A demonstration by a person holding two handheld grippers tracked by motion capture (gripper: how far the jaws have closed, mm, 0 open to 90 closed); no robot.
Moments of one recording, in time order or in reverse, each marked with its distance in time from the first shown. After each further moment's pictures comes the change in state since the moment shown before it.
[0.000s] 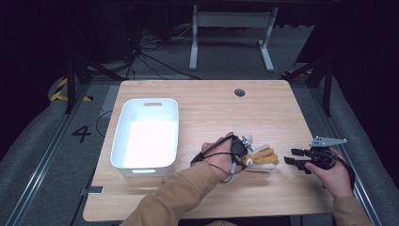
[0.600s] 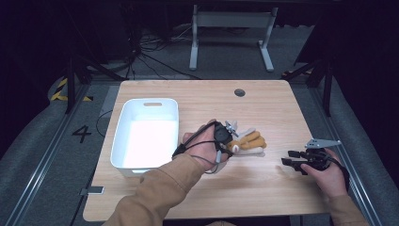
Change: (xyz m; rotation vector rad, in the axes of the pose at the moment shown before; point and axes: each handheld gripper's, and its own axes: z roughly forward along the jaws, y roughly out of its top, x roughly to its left) left arm 0.015 -0.012 -0.073 -0.041 0.088 -0.102; right arm 0.001 -0.006 0.015 0.022 -0.005 -0.002
